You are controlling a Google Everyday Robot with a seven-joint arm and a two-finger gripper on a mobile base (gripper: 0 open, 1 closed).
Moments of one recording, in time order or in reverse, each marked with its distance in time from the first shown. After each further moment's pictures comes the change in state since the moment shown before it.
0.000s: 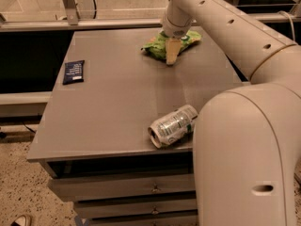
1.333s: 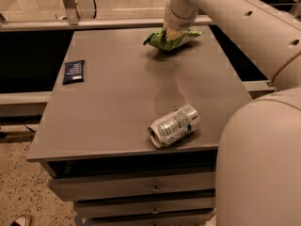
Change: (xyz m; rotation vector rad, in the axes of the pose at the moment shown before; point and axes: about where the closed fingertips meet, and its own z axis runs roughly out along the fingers) arm -0.003 -0.004 -0.052 0.070 0.017 -0.103
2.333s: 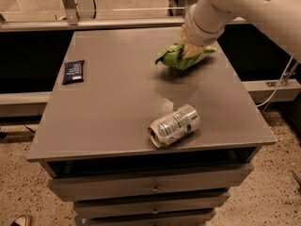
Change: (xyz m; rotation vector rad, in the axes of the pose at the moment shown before) arm 0.005 0.086 -0.074 -0.038 -0.047 -0.027
